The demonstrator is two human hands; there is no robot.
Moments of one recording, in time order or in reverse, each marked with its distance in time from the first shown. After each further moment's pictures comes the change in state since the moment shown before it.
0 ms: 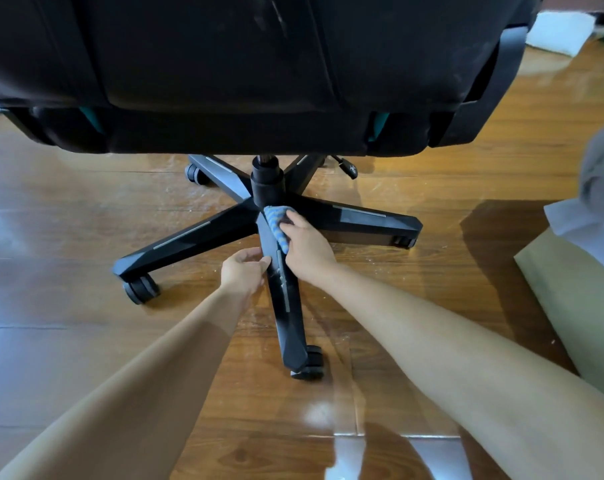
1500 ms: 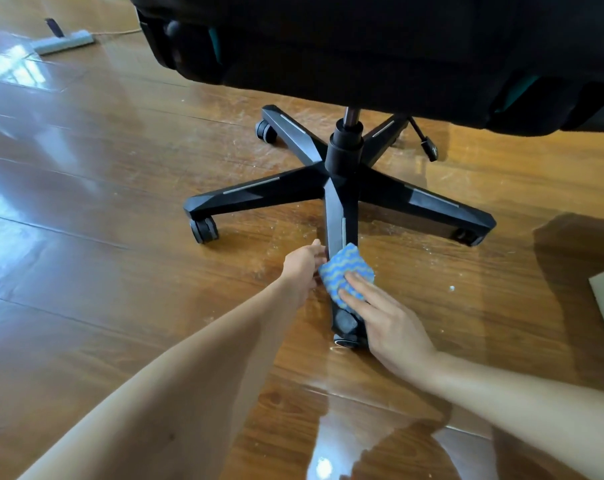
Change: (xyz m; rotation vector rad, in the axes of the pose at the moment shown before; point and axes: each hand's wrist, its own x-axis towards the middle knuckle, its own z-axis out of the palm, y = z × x) left_hand -0.036 -0.044 -0.007 -0.237 -0.118 -0.266; right_hand -0.166 0.042 0.031 -0.158 0.001 -0.503
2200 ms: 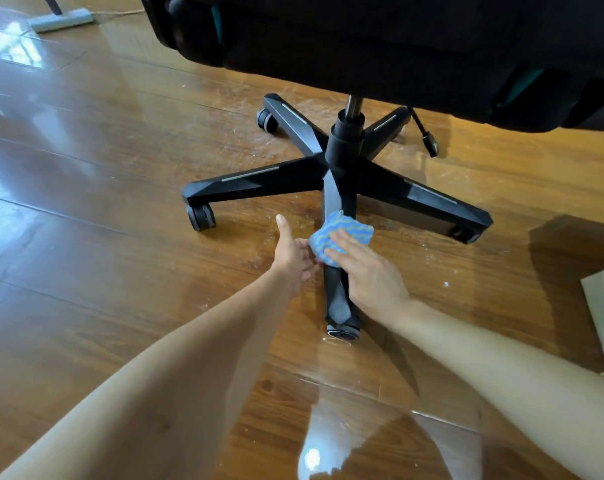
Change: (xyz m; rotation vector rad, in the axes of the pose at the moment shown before) left_hand -0.014 0.005 -0.008 -0.149 0.005 -0.031; right_hand 0.062 0.014 -0.004 -0.070 -0.025 0.001
